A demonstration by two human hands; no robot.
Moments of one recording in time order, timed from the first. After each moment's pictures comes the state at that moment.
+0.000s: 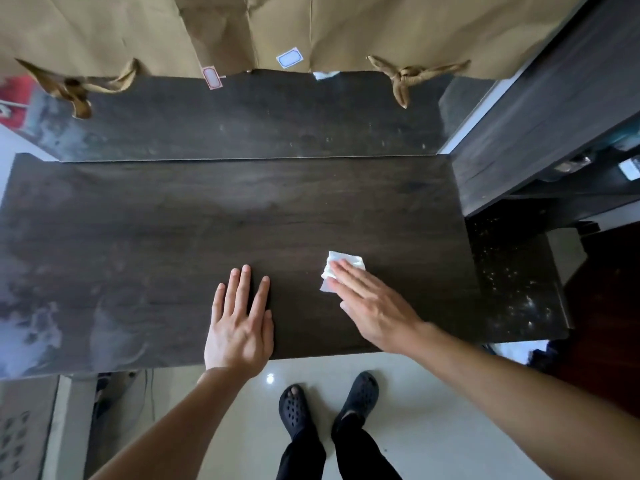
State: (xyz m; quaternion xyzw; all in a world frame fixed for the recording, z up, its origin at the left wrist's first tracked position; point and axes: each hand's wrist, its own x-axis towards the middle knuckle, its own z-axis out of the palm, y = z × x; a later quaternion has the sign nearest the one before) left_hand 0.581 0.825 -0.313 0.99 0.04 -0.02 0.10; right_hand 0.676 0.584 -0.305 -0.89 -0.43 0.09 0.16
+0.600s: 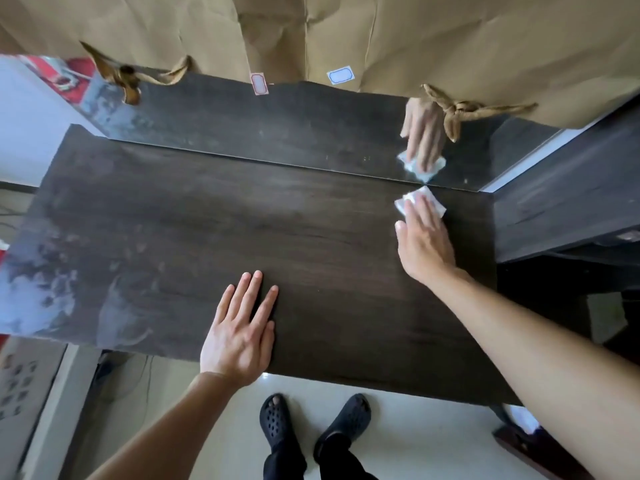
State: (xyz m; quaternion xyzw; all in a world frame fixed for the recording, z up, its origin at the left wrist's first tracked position) left_hand 0.582 0.824 -0.309 0.99 0.04 0.00 0.11; right_hand 0.827 0.591 -0.310 -0.97 -0.19 0.05 0.13
